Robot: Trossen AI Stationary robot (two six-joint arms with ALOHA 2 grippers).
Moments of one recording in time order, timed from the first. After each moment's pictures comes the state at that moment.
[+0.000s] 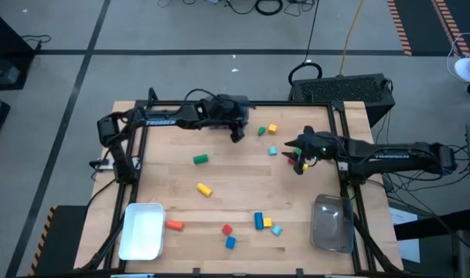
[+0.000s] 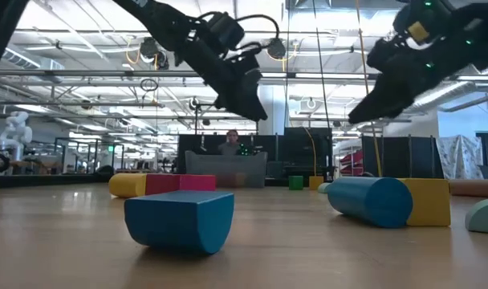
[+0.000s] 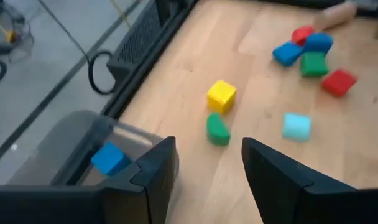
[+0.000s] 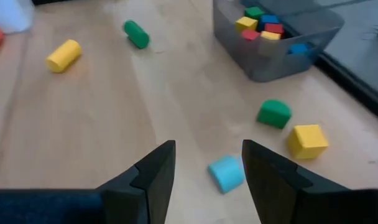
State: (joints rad) left arm 0.38 1.79 1.28 -0.11 -0.02 0.07; right arm -0.21 0.83 0.38 -0.07 0.11 0.12
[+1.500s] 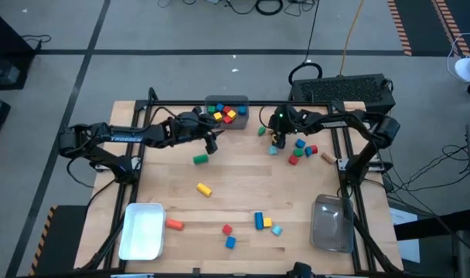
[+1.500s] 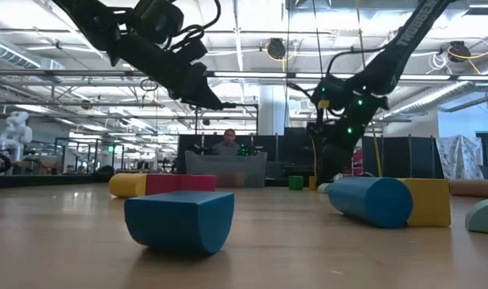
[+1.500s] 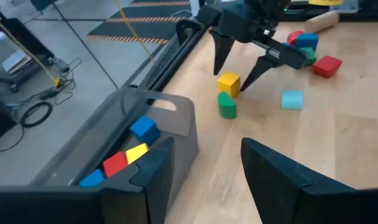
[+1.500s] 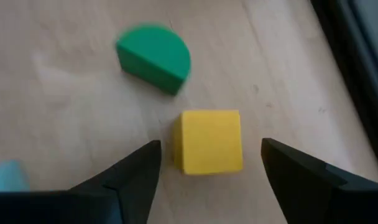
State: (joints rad) left arm 0.32 1.38 0.73 0.22 -0.15 0.14; right arm -0.62 1.68 0.78 -0.05 0.05 -0.35
